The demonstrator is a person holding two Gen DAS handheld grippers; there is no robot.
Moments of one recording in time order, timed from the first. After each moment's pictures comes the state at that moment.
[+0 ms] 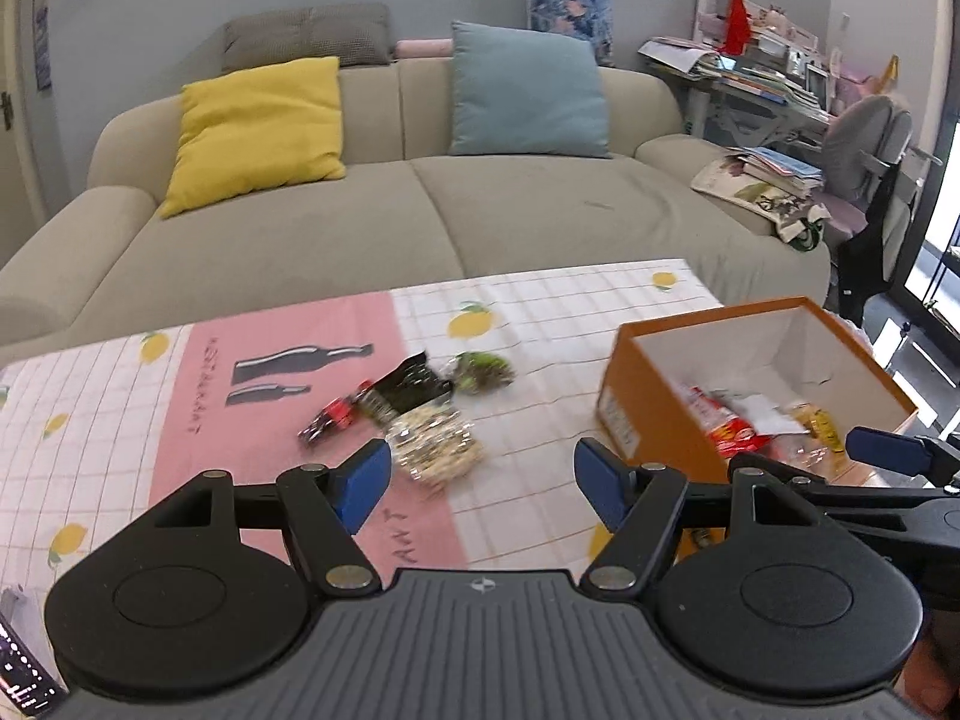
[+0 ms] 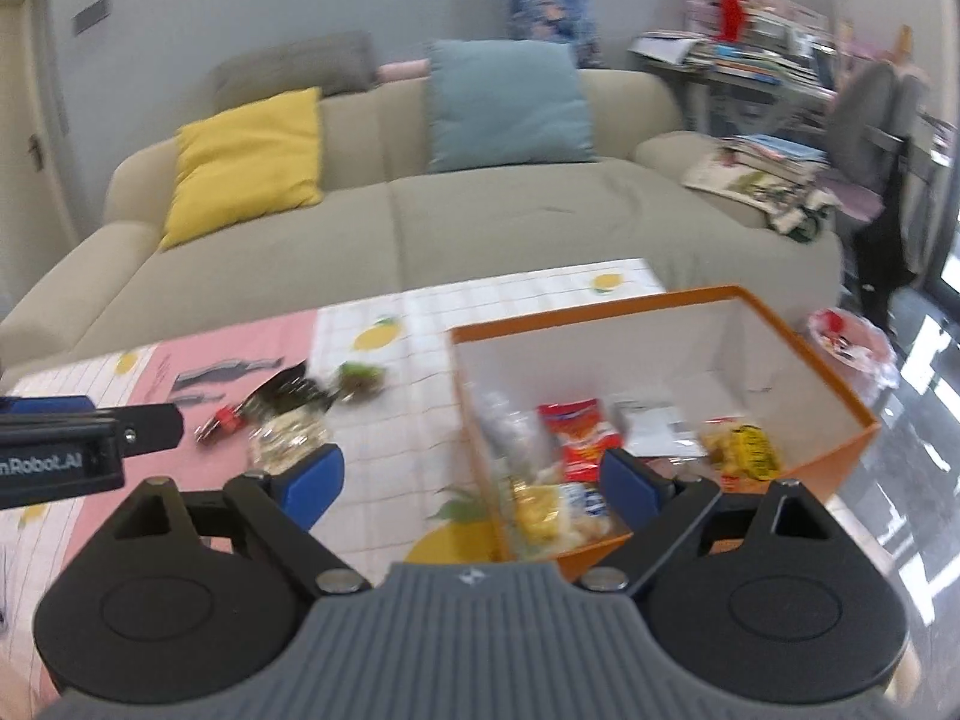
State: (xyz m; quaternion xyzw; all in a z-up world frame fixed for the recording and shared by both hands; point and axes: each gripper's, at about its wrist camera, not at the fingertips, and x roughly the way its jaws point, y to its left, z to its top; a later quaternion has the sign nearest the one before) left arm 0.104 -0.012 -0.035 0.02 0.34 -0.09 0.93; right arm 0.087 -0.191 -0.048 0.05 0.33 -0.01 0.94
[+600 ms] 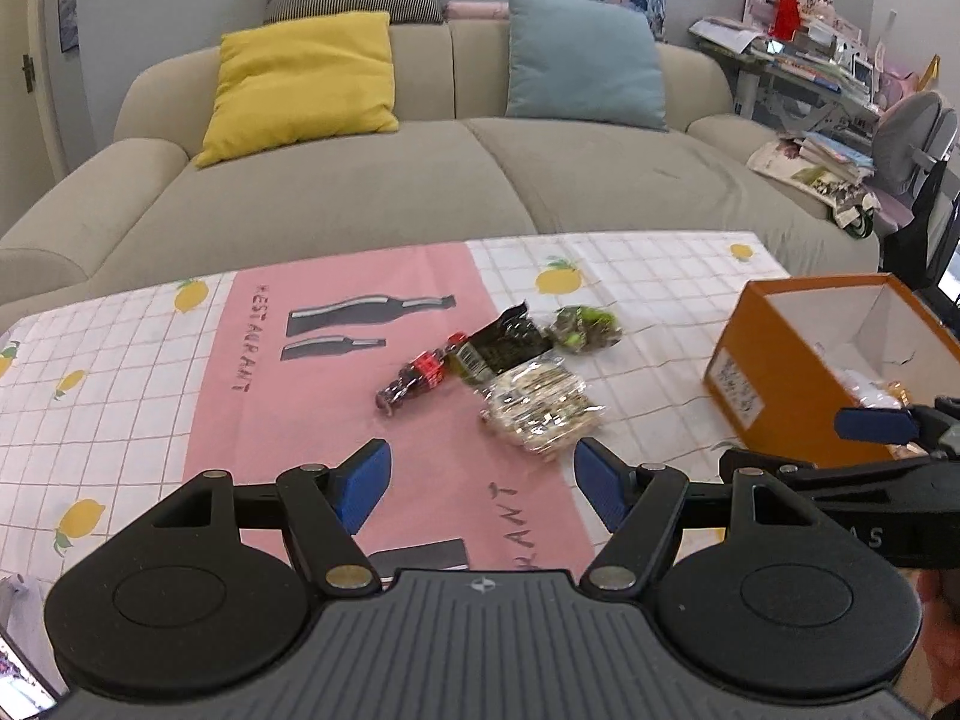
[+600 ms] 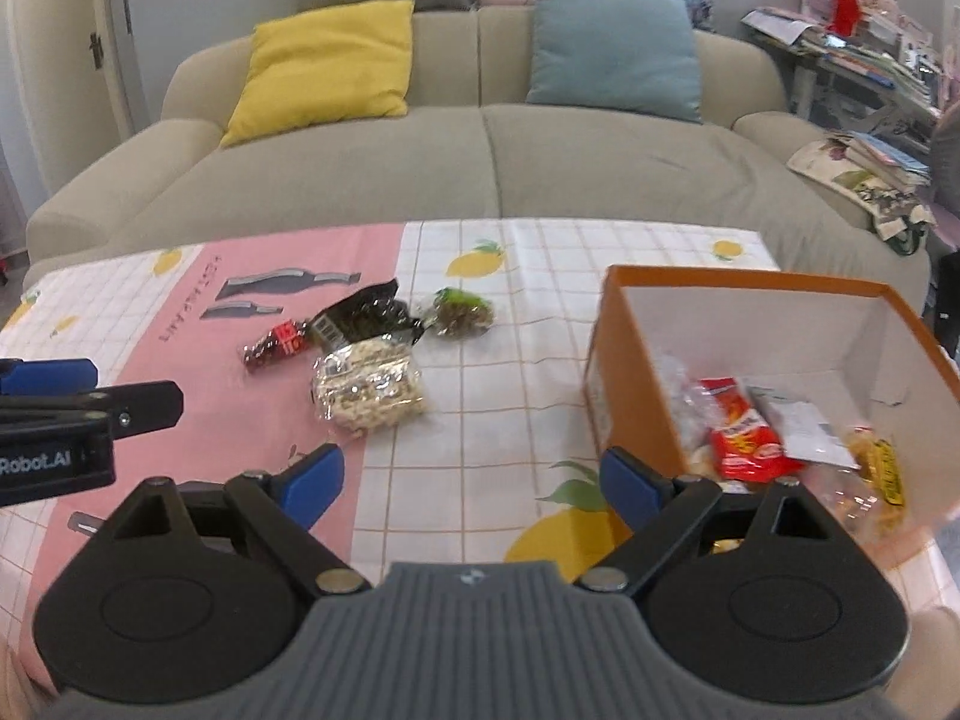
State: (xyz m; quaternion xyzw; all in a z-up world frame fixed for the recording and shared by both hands) left arm 0.139 0.062 -0.085 0.02 0.37 -0.07 0.93; right arm 0.153 -0.123 -0.103 0.00 0.39 0.05 0.92
